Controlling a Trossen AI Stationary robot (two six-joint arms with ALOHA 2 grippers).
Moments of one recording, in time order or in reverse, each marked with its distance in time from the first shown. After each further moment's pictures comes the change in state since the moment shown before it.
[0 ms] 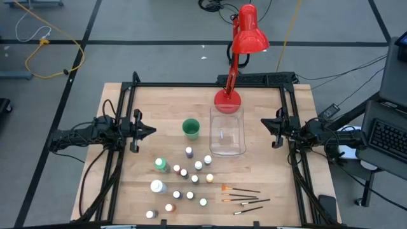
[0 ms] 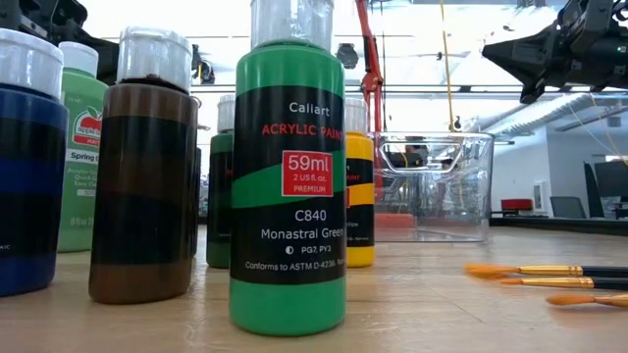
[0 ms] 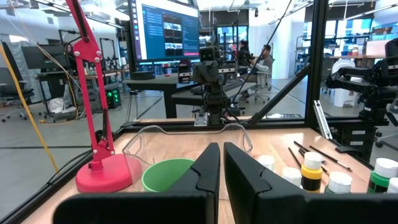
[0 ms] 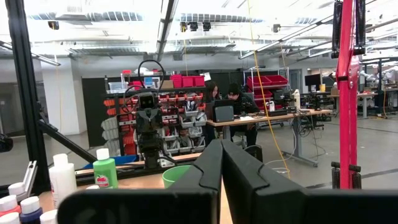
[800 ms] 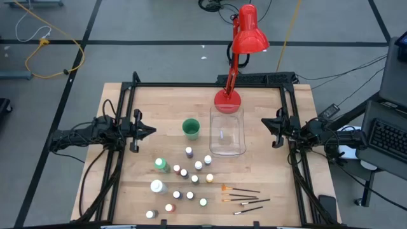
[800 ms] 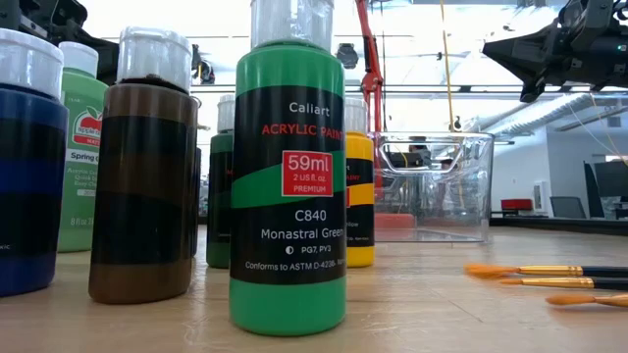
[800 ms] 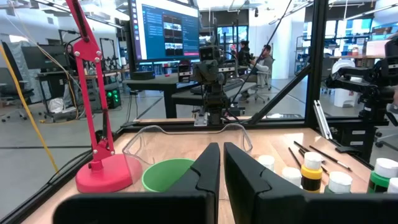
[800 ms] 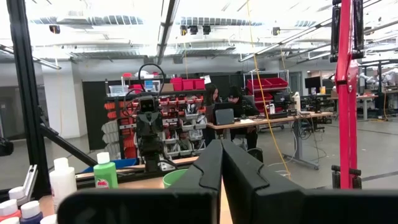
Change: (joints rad) left arm 0.000 0.000 0.000 0.000 0.000 0.000; right arm 0.000 0.000 0.000 0.013 0.000 0.000
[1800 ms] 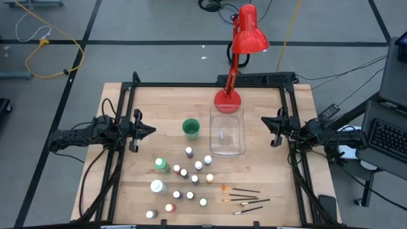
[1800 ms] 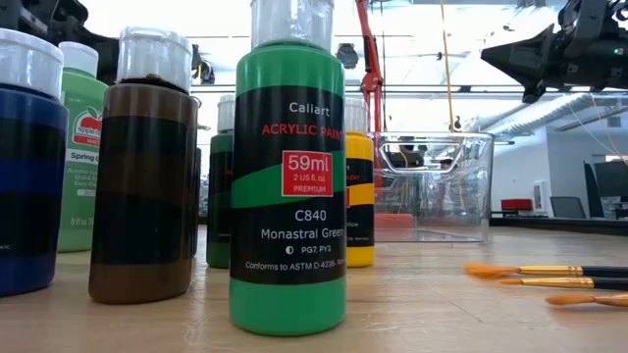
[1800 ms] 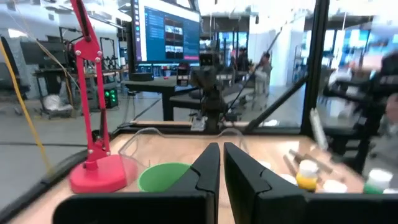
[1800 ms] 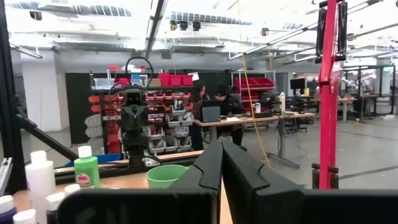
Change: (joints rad) left arm 0.000 0.000 0.000 0.023 0.001 -0.088; right arm -0.001 0.000 0.000 -0.012 0.053 -0.063
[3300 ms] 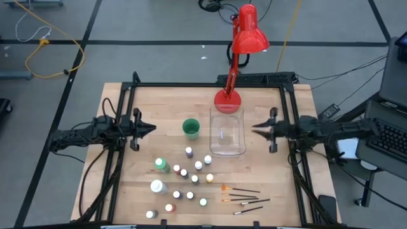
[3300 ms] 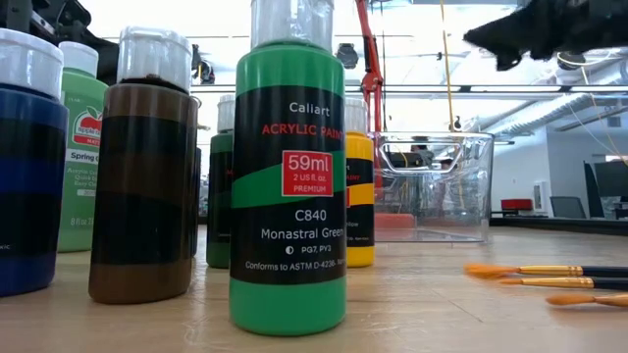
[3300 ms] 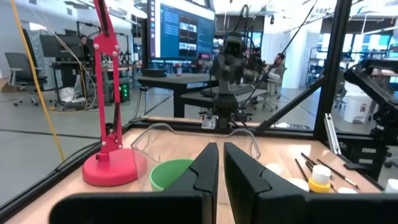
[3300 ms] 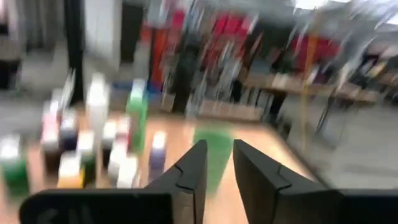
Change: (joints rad) left arm 0.000 0.000 0.000 -0.002 -0.062 0.011; right arm 0.071 0.452 0.325 -0.237 -0.186 -0.102
